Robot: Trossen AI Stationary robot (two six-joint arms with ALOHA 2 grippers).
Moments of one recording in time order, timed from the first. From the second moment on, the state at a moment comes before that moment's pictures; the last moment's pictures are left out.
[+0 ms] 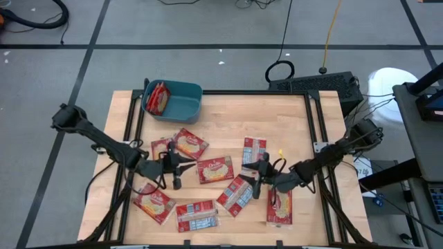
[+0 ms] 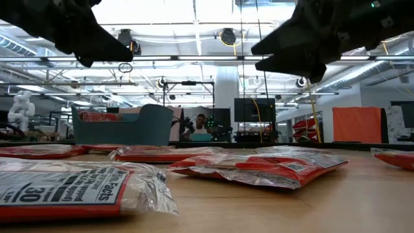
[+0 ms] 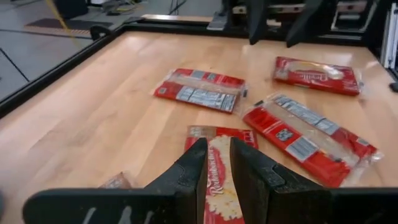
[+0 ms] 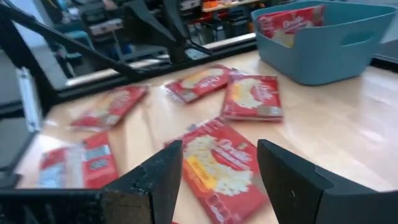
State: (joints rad) left arm -0.50 1.14 0.46 0.24 -0.67 -0.30; right arm 0.51 1.54 0.54 0.66 0.77 0.45
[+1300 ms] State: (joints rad) left arm -0.54 1.19 0.45 0.18 -0.66 -0.51; right arm 0.41 2.01 1.10 0.11 0.55 0.11
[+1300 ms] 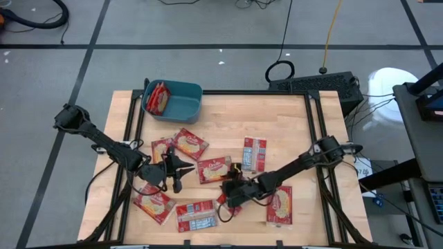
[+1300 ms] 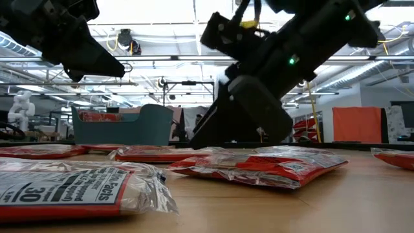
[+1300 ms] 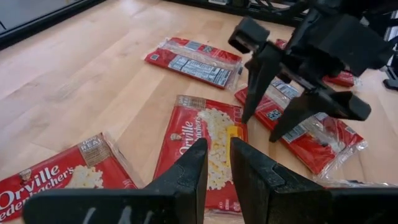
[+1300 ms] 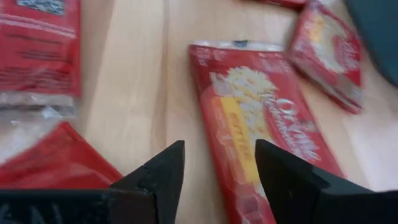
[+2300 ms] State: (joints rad) left arm -0.61 1.19 0.45 0.15 -0.70 -0.51; right arm 0.37 2.03 1.16 -0.01 0.47 0.12
